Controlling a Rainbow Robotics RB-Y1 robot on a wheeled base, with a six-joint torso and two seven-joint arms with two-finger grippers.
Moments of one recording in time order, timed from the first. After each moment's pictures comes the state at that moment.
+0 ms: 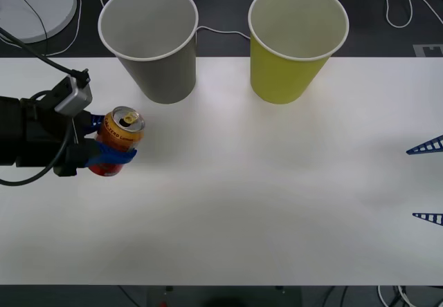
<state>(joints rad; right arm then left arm) 0.15 -0.90 -0.50 -1.85 1.45 -1.57 0.01 -0.12 0.90 0.10 -2.10 -1.63 -1.26 0.82</state>
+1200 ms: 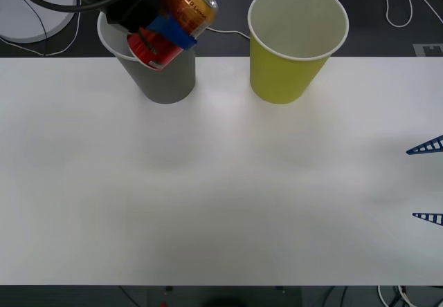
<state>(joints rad) 0.15 -0.90 -0.50 -1.85 1.45 -1.57 0.01 -1.17 0.87 -0.34 -1.80 -1.69 -1.57 1.30</state>
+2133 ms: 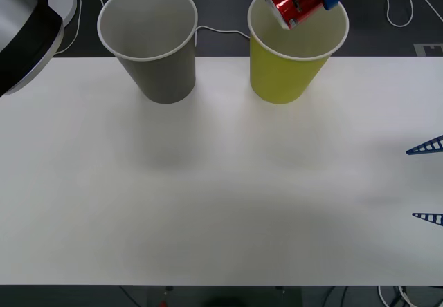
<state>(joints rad) 0.15 -0.90 -0.50 -1.85 1.45 -1.57 0.01 -1.78 0.38 -0.77 -1.01 -1.79 -1.38 1.34</state>
